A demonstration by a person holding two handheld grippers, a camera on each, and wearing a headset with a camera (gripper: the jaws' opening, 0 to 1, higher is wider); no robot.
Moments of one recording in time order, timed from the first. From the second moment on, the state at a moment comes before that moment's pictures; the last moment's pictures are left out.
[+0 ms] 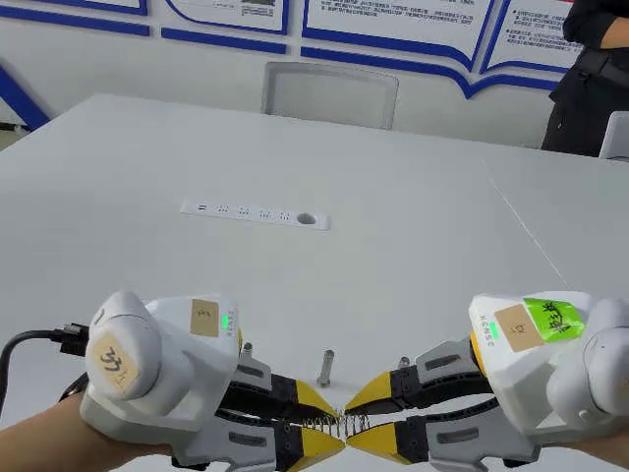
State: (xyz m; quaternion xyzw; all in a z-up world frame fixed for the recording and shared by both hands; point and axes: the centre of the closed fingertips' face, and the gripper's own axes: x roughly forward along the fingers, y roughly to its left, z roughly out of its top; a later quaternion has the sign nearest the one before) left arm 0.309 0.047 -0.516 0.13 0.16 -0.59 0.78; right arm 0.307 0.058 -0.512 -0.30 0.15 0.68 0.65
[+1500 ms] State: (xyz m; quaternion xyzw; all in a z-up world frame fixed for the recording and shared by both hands) left arm 0.319 0.046 -0.507 0.14 0.14 -0.59 0.78; right arm 0.309 0.084 -0.464 -0.16 0.15 0.71 0.67
